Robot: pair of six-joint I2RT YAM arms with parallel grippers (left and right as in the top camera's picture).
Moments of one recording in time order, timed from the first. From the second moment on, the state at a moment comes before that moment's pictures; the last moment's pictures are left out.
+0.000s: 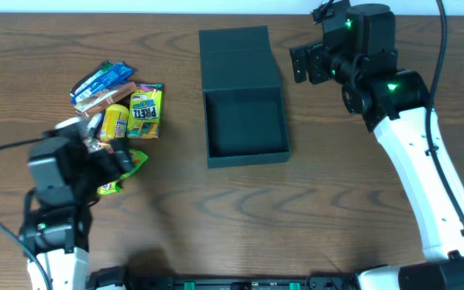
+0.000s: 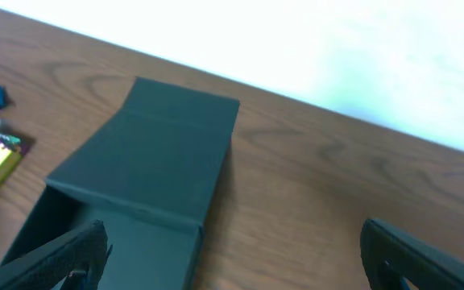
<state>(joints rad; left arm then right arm) 0.23 0.85 0.75 -0.66 0.18 -0.28 0.25 1.57 1.56 -0.61 -0.03 -0.07</state>
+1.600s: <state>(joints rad) 0.90 1.71 0.78 -0.41 0.78 0.09 0.25 1.57 1.56 -0.63 -0.14 -0.04</state>
